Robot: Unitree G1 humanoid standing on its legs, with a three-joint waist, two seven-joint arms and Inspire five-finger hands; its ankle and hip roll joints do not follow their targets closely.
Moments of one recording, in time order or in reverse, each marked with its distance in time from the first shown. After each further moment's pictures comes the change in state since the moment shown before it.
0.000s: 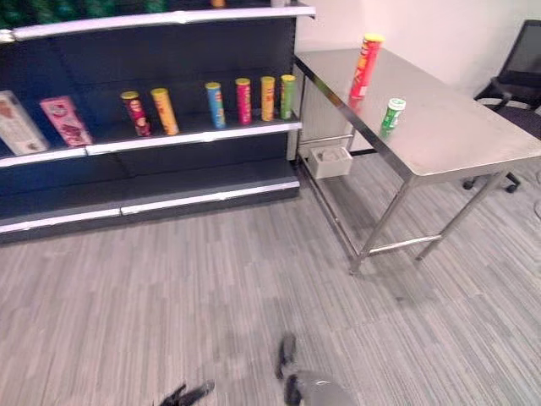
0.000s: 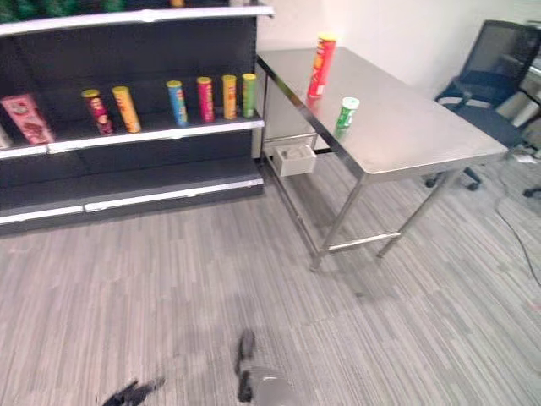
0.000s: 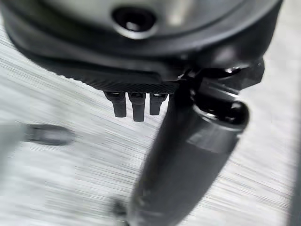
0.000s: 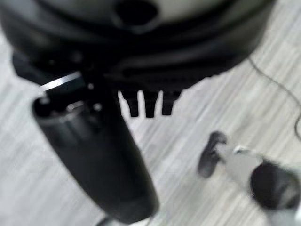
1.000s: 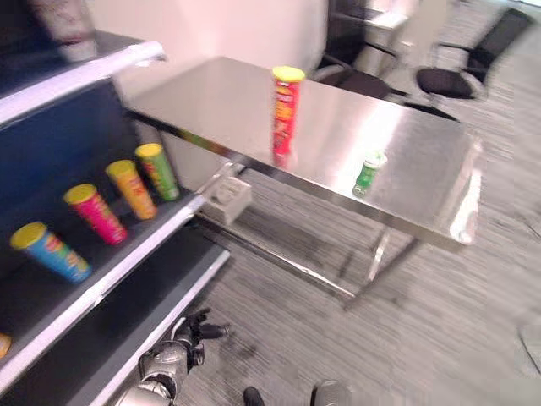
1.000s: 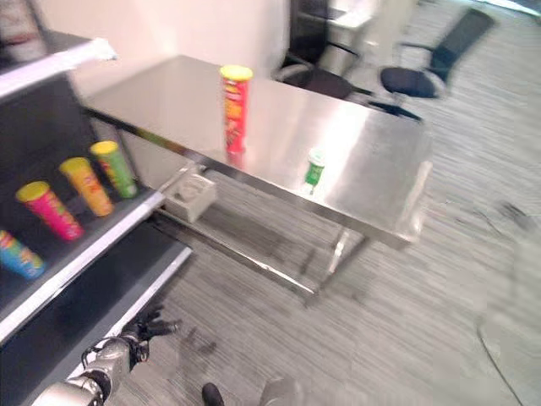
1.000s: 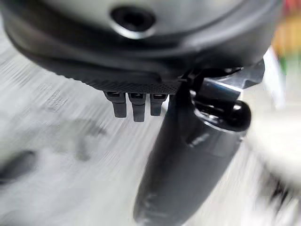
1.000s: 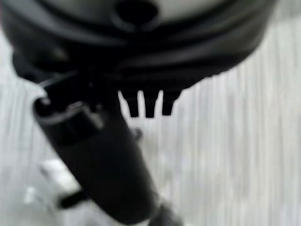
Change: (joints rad) left arm -0.229 0.069 -0.318 -0.073 0.236 -0.036 -0.036; right arm 0.007 0.028 0.128 -0.096 -0.185 -0.022 0.024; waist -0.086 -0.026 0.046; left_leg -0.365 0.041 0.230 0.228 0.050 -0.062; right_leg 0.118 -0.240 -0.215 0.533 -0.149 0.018
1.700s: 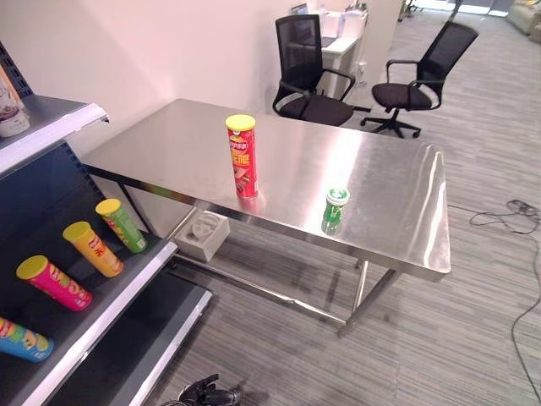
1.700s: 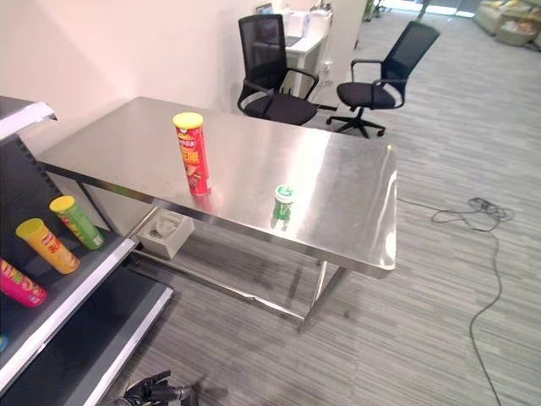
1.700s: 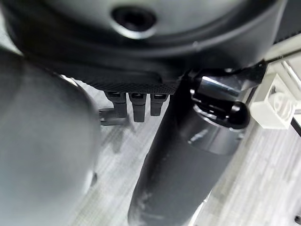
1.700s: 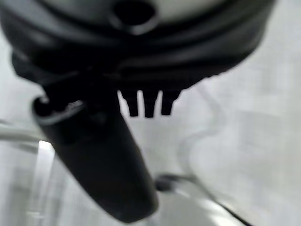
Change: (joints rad) left arm 0.224 -0.066 0.174 -0.070 -0.024 0.010 -0.006; right arm 0.157 -0.154 0.018 -0.522 -0.197 -0.065 -0.139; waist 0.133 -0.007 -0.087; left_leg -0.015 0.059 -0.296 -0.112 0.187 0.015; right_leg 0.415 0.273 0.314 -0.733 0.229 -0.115
